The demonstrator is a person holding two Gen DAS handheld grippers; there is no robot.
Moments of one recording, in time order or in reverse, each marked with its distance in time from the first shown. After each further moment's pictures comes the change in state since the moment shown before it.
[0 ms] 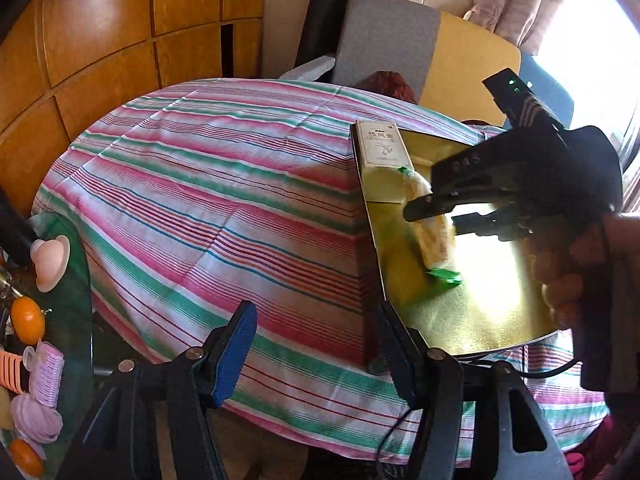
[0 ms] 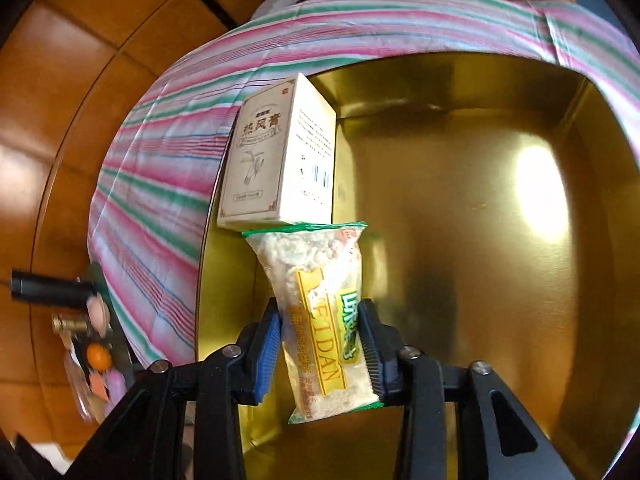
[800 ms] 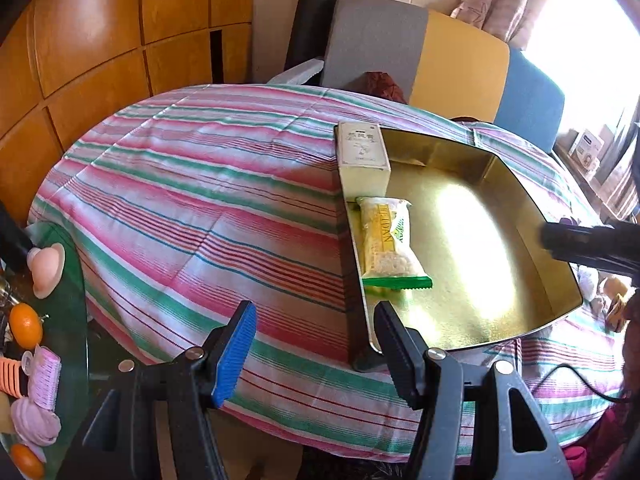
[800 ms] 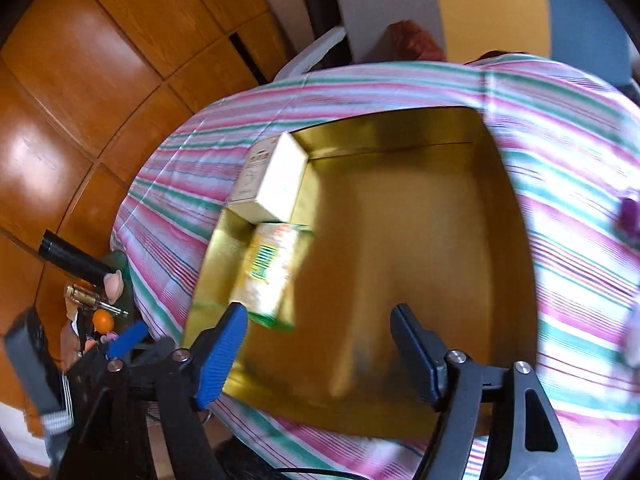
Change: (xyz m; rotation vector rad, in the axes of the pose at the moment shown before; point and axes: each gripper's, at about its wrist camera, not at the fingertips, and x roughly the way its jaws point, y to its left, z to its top) left arm -0.004 -0.014 -0.003 0.040 -0.015 -0.014; right arm -0.113 -0.058 -0.088 -0.124 -0.256 0.011
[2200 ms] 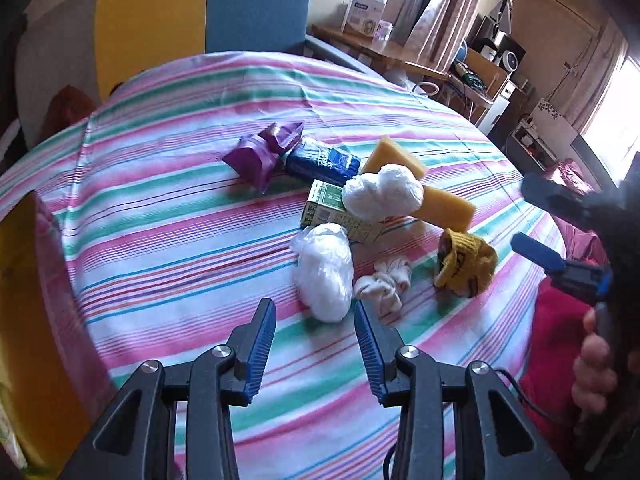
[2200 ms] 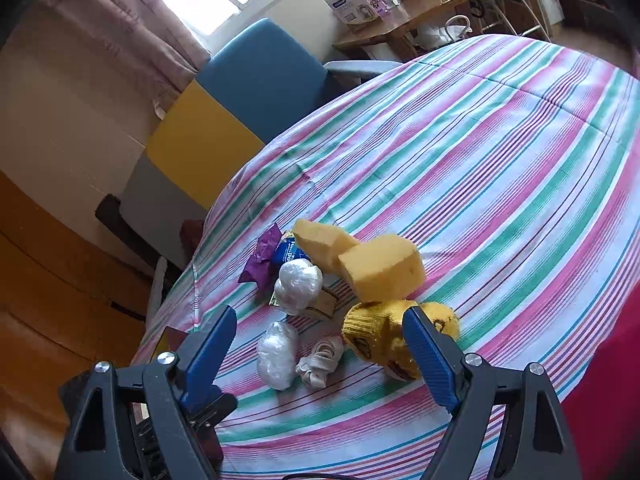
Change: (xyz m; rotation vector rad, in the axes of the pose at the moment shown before) left arm 0.060 -0.415 0.008 0.580 0.218 -0.541; right arm -0.212 -0.322 -0.124 0.791 -0.554 -0.174
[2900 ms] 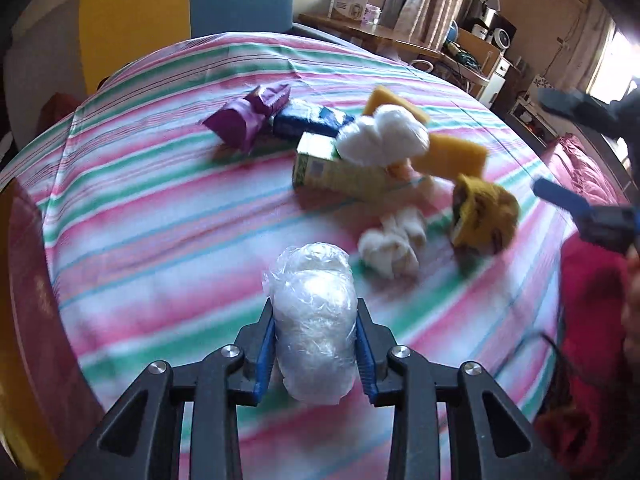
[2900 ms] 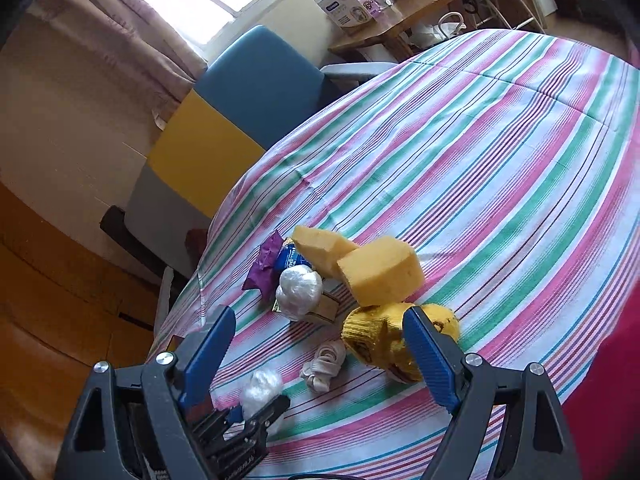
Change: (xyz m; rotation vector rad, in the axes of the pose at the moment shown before) left arm 0.012 -0.004 -0.046 0.087 0.011 0.025; right arm 0.002 -0.002 0.000 0.041 -0.018 0.011
